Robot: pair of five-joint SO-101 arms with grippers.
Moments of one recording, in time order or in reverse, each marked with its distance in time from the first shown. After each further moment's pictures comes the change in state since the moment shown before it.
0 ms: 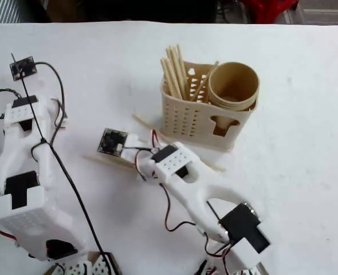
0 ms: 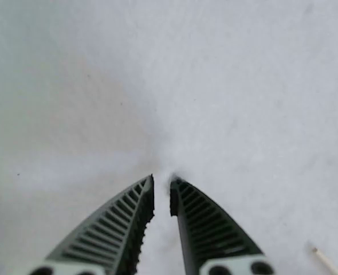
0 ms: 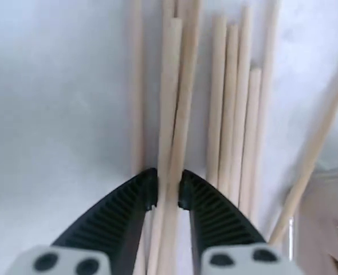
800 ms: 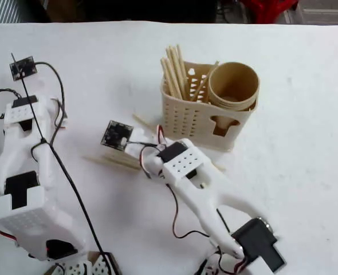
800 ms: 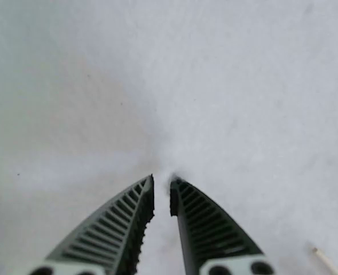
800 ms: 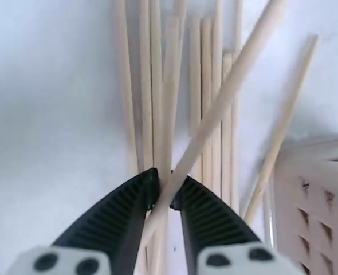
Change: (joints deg) left arm 0.0 0.0 0.0 0.0 0.0; right arm 1.4 -9.9 0.1 7.8 -2.0
